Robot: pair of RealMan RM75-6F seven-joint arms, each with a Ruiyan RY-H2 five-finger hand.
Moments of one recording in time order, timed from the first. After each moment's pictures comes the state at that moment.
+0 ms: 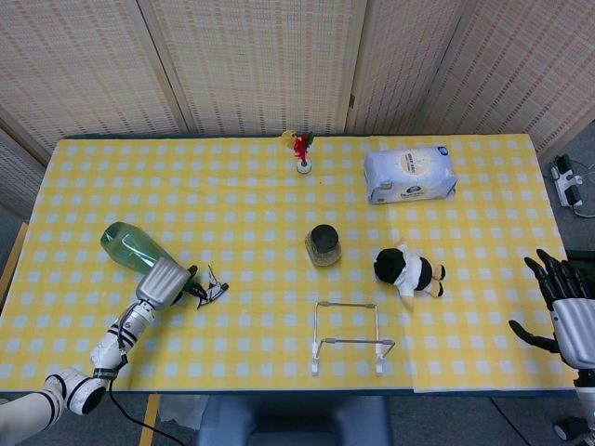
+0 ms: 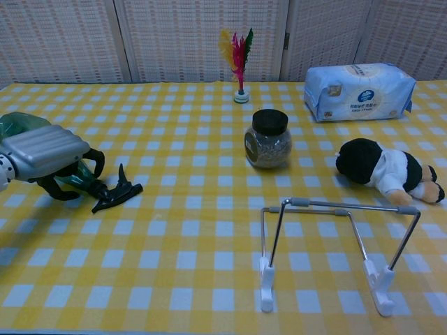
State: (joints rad) left arm -0.62 -1.59 -0.06 -1.05 1.49 0.94 0.30; right arm 0.07 -1.06 0.05 -1.54 -1.54 1.50 0.19
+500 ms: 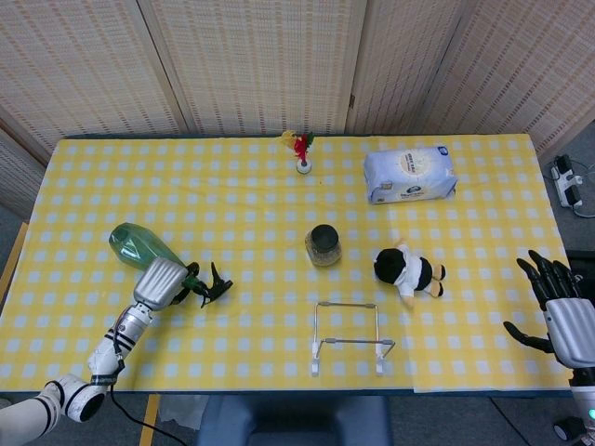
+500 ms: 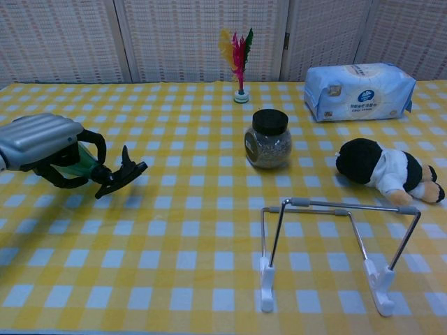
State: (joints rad) left arm -0.59 -1.55 -0.07 -1.15 1.51 1.08 0.12; right arm 0.08 -1.06 0.04 -1.55 -1.56 1.48 0.19
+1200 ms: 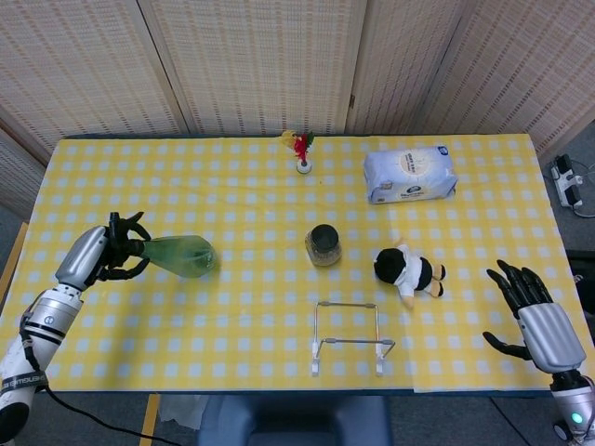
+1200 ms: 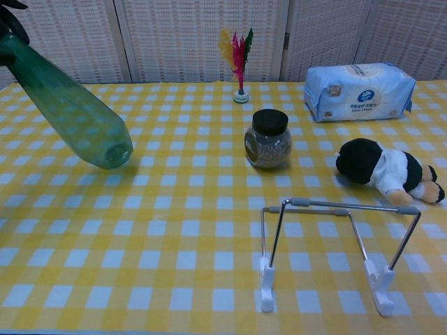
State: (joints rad) left arm -0.53 -0.92 -0.26 -1.84 1.18 0.95 -0.43; right arm 0.10 -1.07 -0.01 -1.56 -1.64 1.47 0.17
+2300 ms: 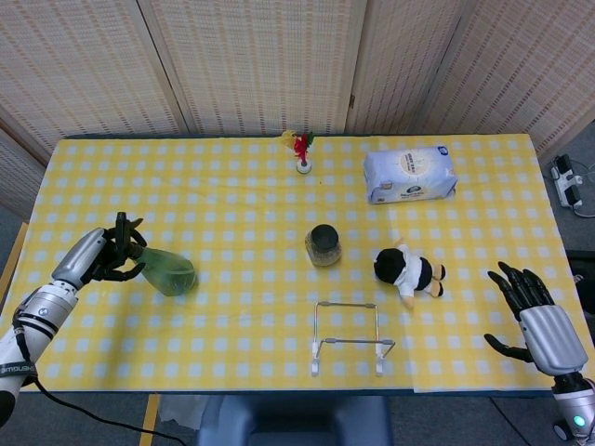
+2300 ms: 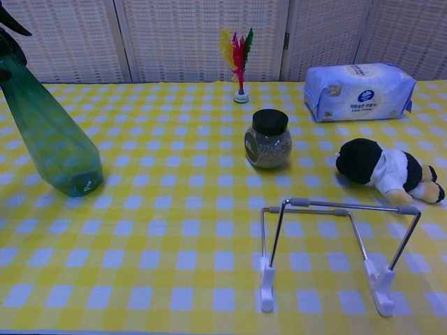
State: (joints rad) left arm -0.57 -0.87 -0.26 -1.84 1.08 0.78 -0.44; right arm 0.10 -1.06 -0.01 -1.57 -1.64 1.47 0.17
